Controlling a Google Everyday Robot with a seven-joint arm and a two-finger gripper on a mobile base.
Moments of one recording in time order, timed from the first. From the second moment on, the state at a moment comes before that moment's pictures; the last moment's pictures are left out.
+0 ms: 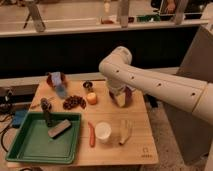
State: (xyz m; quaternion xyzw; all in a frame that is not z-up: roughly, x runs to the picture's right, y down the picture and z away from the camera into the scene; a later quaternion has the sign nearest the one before) arm 0.049 0.030 0.736 -0.24 -0.04 -0.25 0.94
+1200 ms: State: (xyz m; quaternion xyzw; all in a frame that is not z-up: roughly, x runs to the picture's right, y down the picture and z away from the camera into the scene) arm 0.000 0.022 0.767 -0.22 -0.08 -0.32 0.92
